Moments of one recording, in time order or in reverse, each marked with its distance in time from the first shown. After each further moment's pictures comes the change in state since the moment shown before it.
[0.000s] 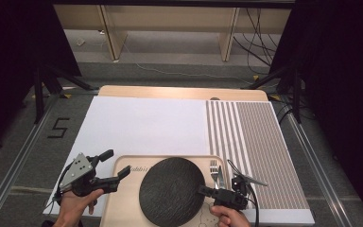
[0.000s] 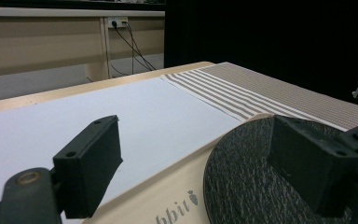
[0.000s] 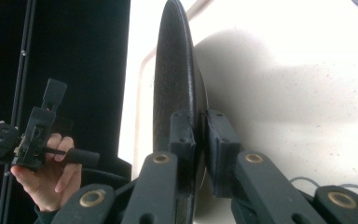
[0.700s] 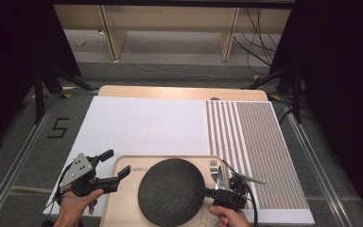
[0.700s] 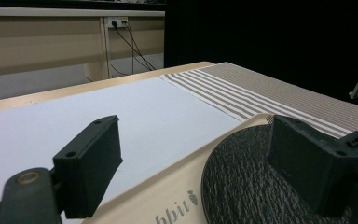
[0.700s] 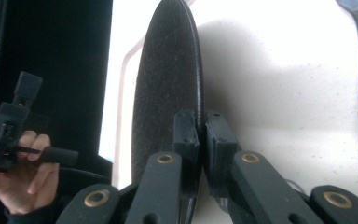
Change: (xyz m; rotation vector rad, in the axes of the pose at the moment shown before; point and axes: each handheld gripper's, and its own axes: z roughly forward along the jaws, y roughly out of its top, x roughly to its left) left arm 0.000 -0.001 0.001 -0.010 -0.008 -0.006; right arm -0.001 0.001 0.005 0.001 -0.066 -0.072
